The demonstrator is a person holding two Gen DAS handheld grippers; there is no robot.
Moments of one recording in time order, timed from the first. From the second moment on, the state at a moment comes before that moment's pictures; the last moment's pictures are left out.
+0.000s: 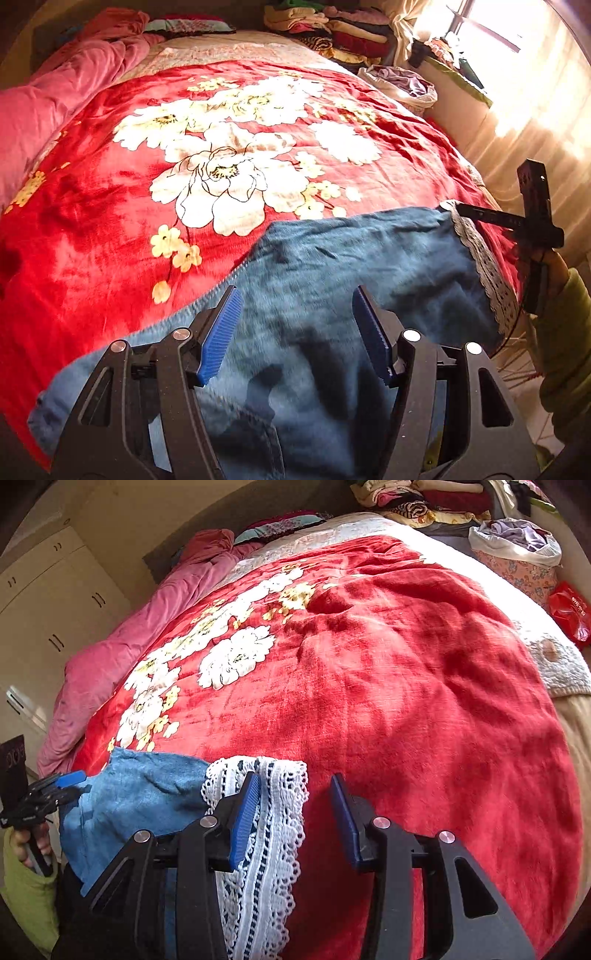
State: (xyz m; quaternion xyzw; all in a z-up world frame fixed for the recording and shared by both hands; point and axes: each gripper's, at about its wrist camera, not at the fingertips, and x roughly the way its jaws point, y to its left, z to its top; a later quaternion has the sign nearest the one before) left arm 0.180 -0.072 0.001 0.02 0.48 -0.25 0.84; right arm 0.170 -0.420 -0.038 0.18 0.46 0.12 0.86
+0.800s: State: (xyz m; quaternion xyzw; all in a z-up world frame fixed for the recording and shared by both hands) left arm 0.217 -0.111 -0.023 0.05 0.48 -0.23 0.85; right arm 0.193 -0.408 0.014 0.06 0.38 0.14 0.91
